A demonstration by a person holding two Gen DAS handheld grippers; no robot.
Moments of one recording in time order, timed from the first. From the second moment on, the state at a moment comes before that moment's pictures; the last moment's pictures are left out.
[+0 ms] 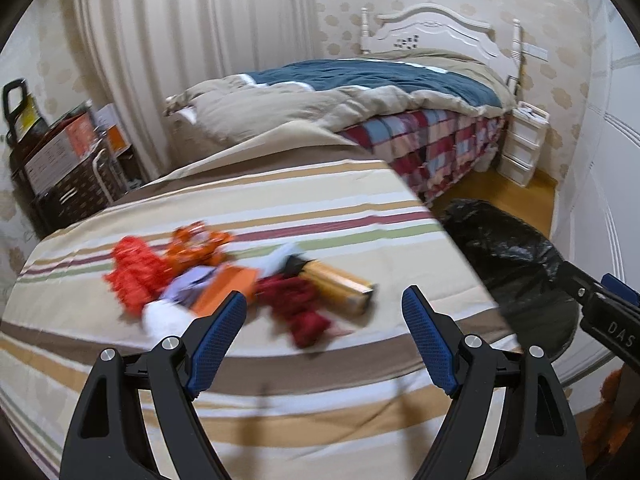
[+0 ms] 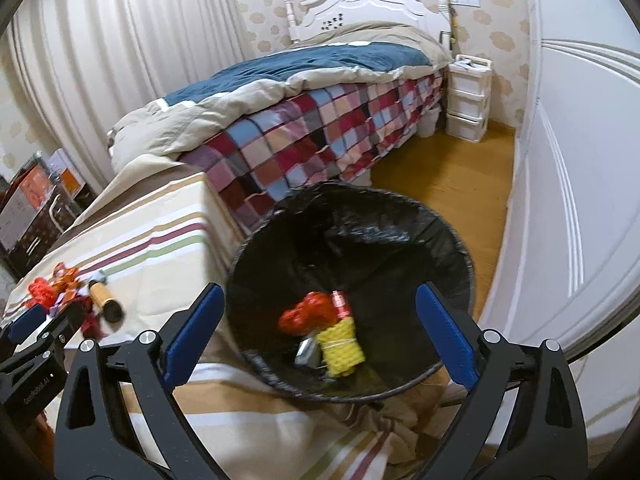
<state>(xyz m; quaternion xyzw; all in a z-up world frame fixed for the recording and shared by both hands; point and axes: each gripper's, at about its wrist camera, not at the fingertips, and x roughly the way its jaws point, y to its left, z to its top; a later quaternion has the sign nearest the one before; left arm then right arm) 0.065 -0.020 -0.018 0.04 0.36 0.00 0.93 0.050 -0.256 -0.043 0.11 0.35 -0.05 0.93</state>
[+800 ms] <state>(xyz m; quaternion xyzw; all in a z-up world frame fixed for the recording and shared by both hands) 0.070 0.080 -0.054 -0.02 0.43 0.04 0.90 0.054 -0.139 -0.049 0.02 0.38 0.04 0.93</state>
